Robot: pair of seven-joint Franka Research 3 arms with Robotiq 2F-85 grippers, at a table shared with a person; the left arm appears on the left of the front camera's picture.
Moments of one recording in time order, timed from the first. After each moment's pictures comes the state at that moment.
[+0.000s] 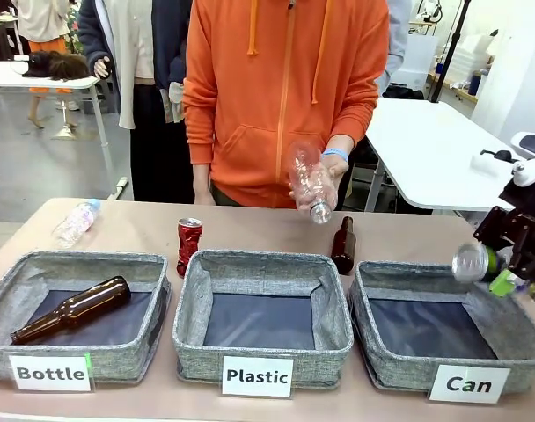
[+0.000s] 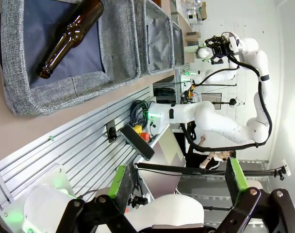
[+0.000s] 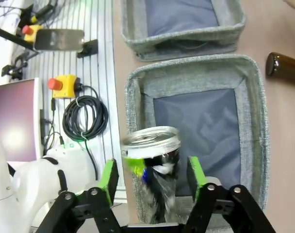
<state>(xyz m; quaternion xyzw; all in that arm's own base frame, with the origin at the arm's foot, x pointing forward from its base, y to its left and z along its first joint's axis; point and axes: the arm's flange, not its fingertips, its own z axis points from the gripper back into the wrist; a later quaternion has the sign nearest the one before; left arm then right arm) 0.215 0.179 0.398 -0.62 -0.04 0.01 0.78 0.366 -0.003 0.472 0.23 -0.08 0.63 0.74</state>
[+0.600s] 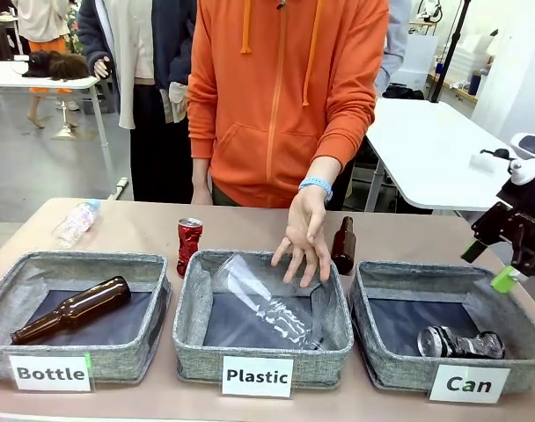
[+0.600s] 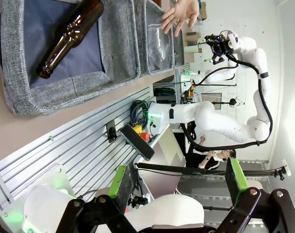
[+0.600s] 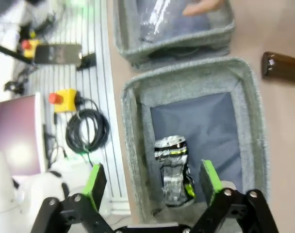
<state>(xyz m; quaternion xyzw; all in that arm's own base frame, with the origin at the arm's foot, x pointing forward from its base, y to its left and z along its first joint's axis) 0.215 0.179 0.399 -0.62 -0.04 0.01 0.78 0.374 -0.008 0.466 0.26 -0.09 0.59 0.76</state>
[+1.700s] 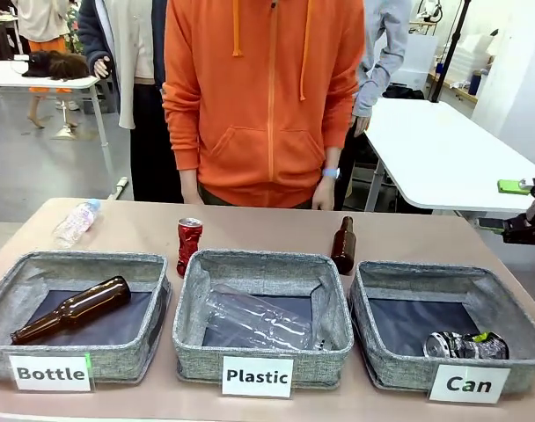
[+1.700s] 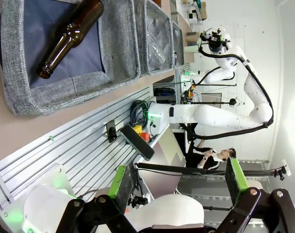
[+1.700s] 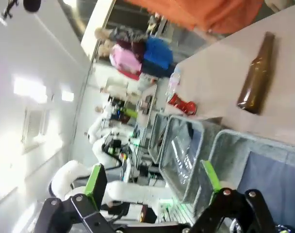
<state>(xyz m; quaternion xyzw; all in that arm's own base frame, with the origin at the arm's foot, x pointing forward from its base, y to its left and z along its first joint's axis) 0.215 0.179 0.399 -0.62 -0.04 0.01 0.78 0.387 -0.125 0.401 0.64 -0.21 -0.02 0.74</state>
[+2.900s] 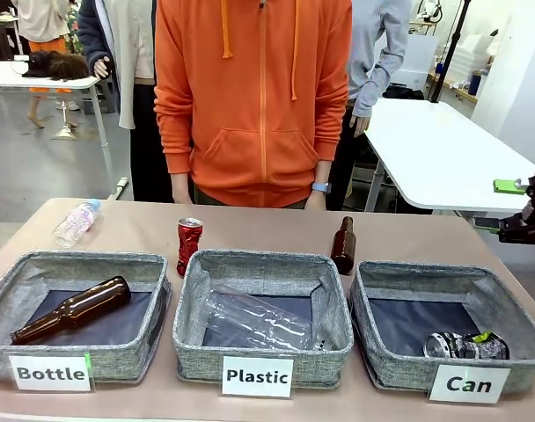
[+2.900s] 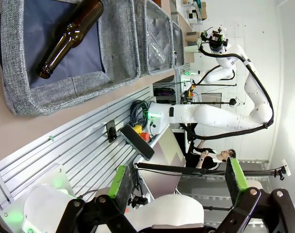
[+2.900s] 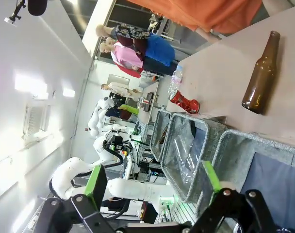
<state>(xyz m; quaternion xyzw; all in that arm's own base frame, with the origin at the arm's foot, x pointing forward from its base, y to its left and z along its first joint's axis) 0.215 0.179 0.399 -0.62 -0.04 0.01 0.78 0.391 -0.113 0.407 0.65 -0.20 0.00 0.74</state>
